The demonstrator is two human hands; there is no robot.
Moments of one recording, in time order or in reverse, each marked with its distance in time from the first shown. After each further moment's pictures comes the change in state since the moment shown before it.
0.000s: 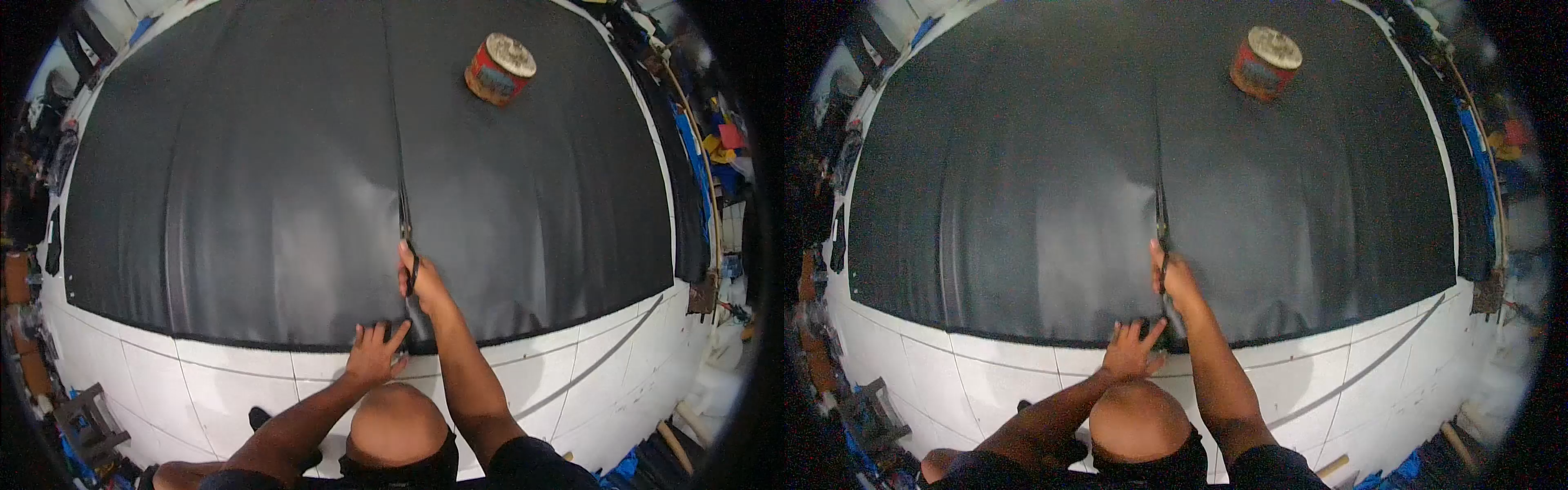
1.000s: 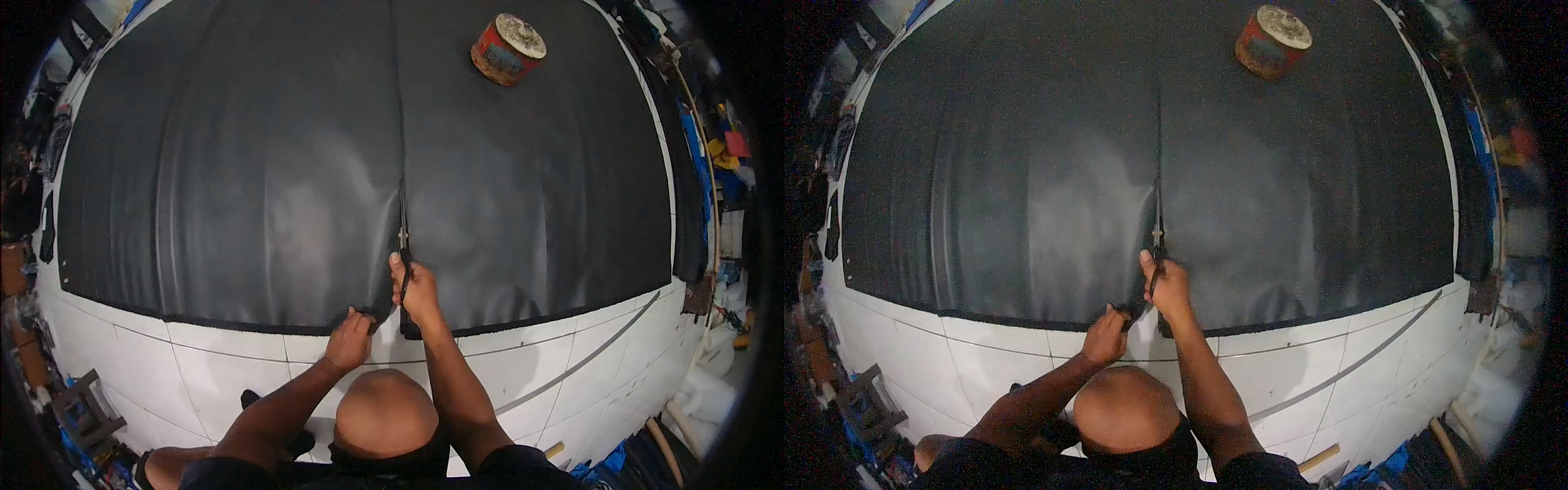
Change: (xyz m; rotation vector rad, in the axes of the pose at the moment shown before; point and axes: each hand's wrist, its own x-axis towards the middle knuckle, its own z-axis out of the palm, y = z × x) left_hand -0.019 -0.036 0.026 -0.346 0.273 0.000; right_hand -0.034 0.037 0.016 -0.078 0.225 0.003
